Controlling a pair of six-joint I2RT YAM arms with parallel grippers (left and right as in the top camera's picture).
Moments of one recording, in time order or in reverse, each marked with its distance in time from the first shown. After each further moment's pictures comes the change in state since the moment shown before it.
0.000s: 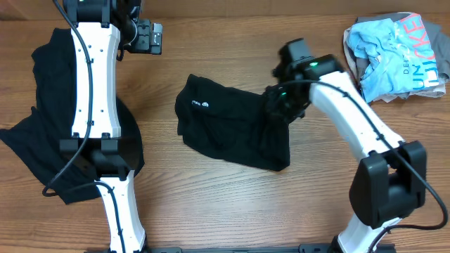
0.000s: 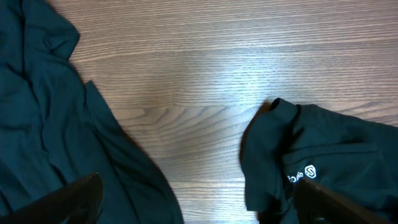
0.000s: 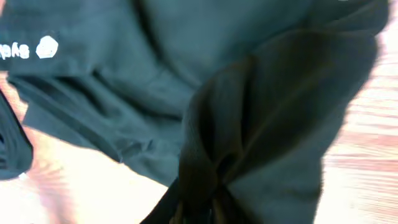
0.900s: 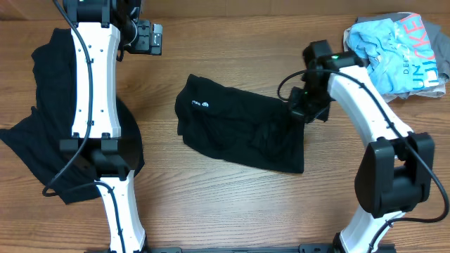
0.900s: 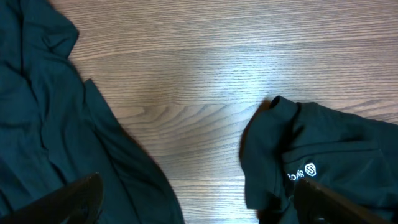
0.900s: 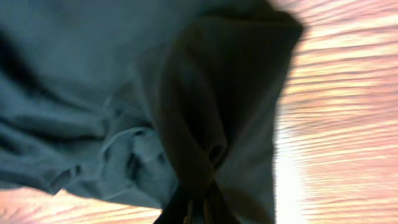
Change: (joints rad) left arm 0.000 0.000 0.000 -0.006 0.001 0.001; right arm -0.139 0.046 0.000 -0.104 0.093 0.044
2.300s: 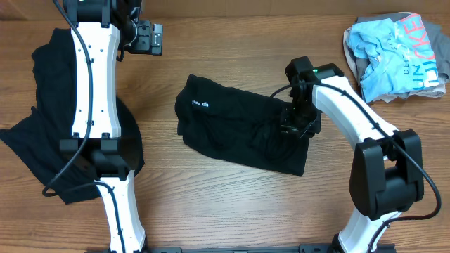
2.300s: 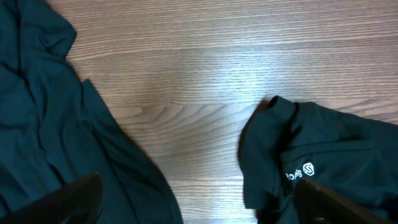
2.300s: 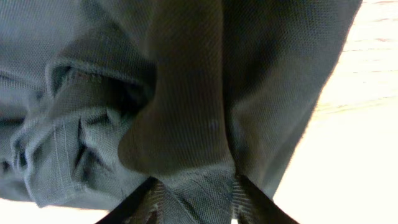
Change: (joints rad) left arm 0.000 0.000 0.000 0.000 0.006 0.000; right arm 0.066 0.000 -0.127 0.042 0.082 -0.017
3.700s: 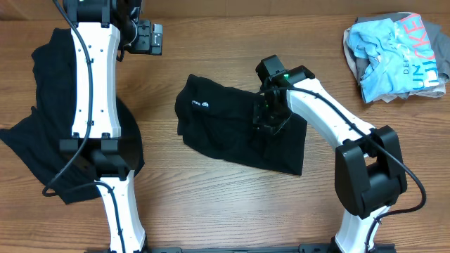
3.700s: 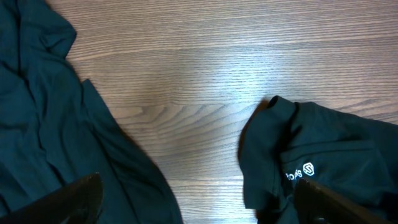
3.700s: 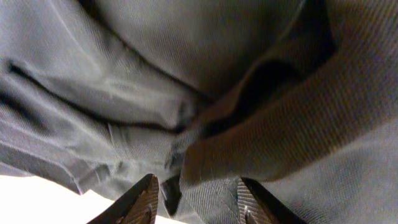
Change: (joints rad) left arm 0.000 0.000 0.000 0.000 0.000 0.000; right arm 0.150 0.051 0.070 0.116 -0.109 0.074
